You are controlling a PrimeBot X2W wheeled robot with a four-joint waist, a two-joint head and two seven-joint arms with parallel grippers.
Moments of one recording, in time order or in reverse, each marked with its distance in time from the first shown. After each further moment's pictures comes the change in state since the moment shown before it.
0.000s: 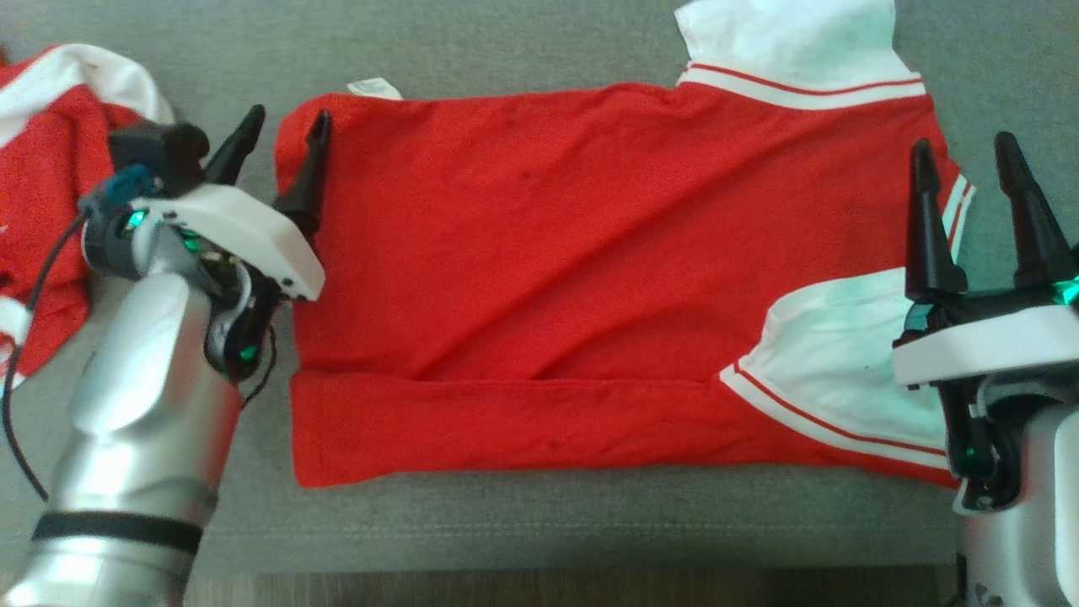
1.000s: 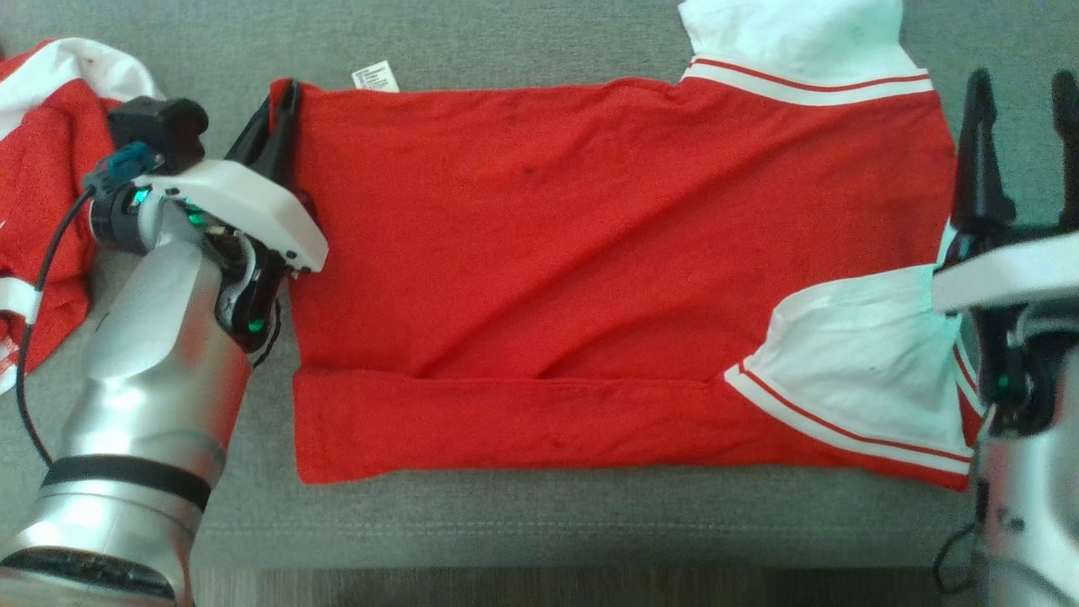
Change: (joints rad) left arm -0.163 -0.023 -0.100 0.286 -0.071 -0.035 -0.160; right arm -0.147 -0.002 -0.077 0.112 0.014 0.000 0.008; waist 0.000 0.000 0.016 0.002
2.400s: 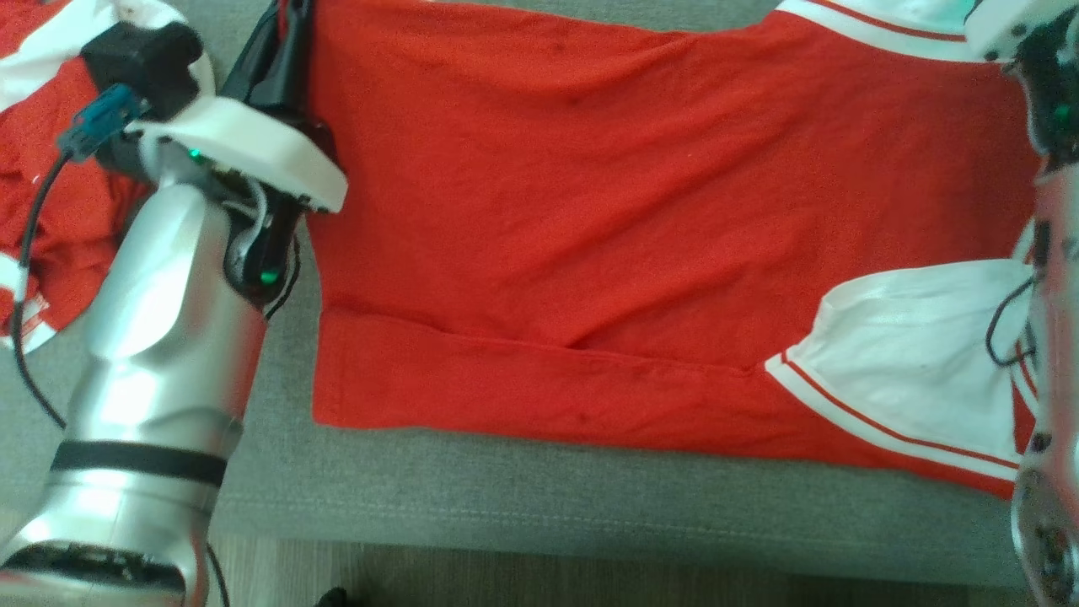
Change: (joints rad) left arm -0.017 -0.046 0.091 -0.205 0.069 0.000 -0.011; right arm -0.622 -0.152 0.110 0.594 0.071 0.000 0.184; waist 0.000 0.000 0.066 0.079
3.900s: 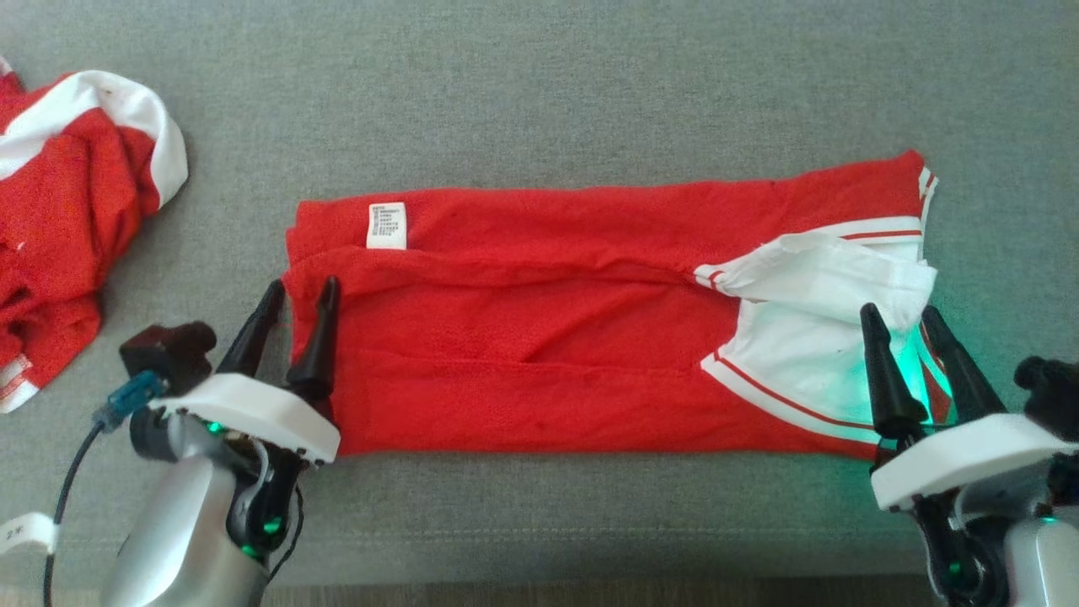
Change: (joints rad) left arm 0.552 0.057 0.053 -0.256 -0.116 0.047 0.070; right arm 0.981 0.151 -0.021 -0.627 0.133 0.000 -0.092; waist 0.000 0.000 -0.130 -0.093
